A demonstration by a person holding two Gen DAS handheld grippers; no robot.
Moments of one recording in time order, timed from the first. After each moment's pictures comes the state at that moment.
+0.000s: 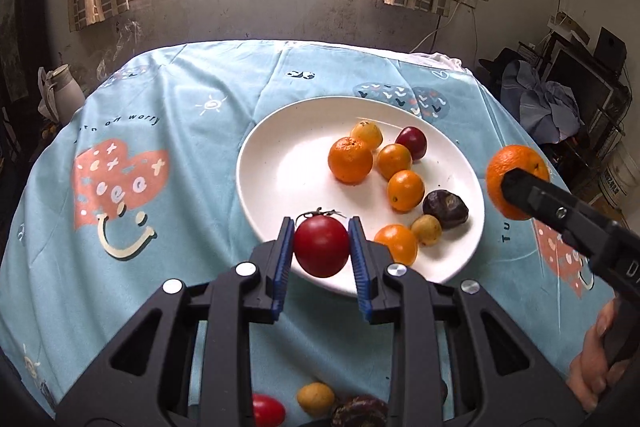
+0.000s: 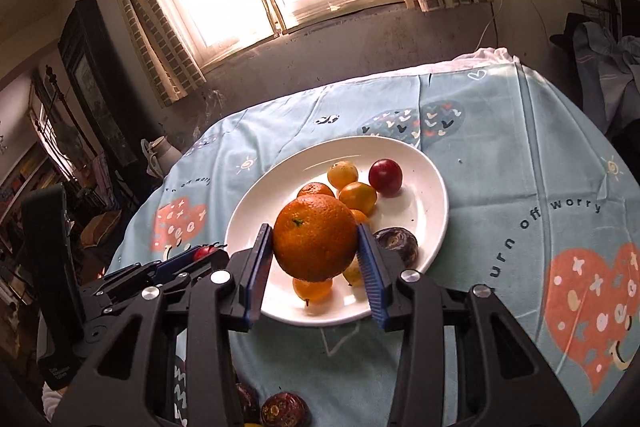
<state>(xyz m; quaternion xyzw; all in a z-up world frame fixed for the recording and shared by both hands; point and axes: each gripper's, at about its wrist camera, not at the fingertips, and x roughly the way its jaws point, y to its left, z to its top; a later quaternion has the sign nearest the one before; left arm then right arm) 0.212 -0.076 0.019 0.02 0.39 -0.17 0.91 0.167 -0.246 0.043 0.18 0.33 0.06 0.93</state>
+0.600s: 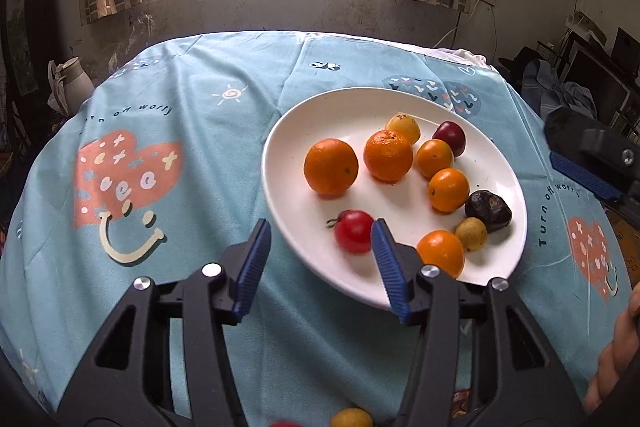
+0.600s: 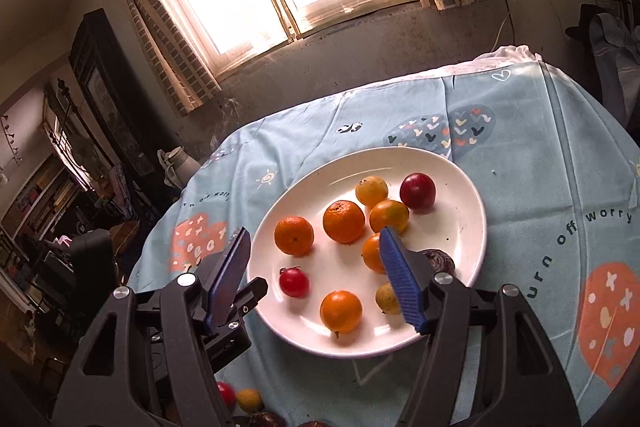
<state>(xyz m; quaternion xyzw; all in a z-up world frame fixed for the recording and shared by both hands) 0.220 -0.056 0.000 0.02 0.38 -0.13 0.91 0.168 -0.235 0.060 0.20 0.30 0.09 0.93</state>
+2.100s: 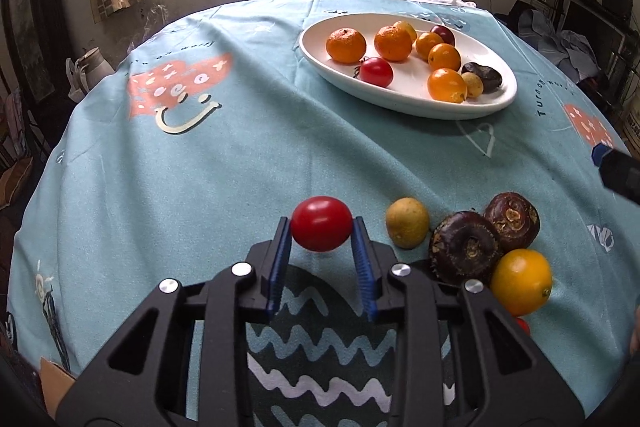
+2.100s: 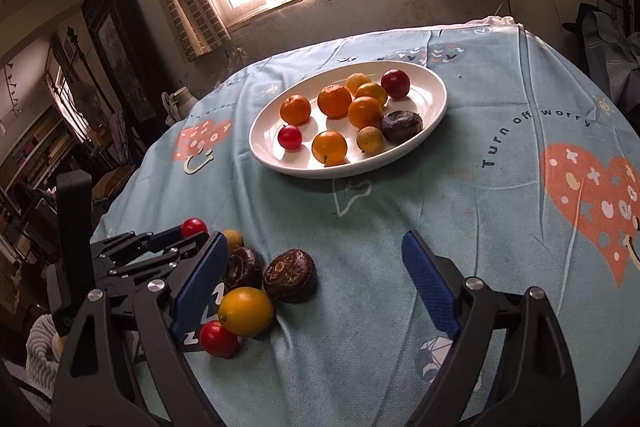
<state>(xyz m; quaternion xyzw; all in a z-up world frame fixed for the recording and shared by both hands) 0.119 -0.008 -0.039 0.08 0.41 -0.13 0.90 0.062 -0.218 -0.002 0.14 0.36 0.11 0.92</state>
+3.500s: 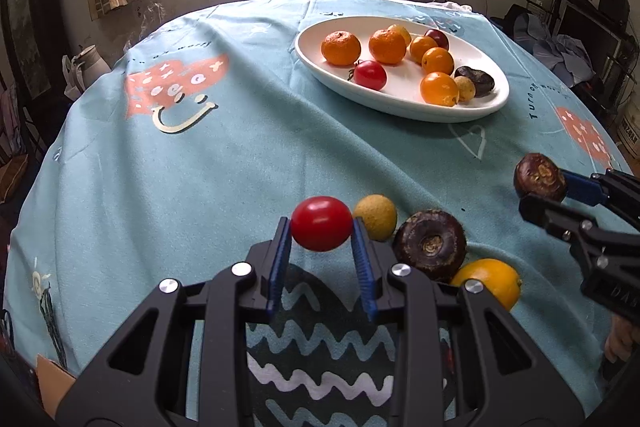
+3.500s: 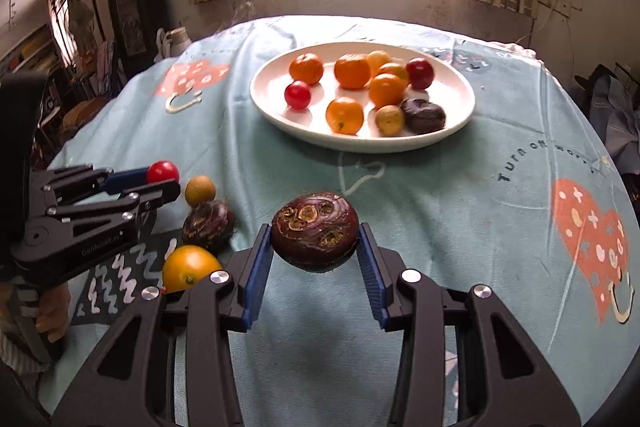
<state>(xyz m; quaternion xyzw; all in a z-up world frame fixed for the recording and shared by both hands) 0.114 -0.012 -0.035 0.07 0.40 -0.14 0.90 0.070 -0.189 -0.014 0.02 0.38 0.08 0.92</state>
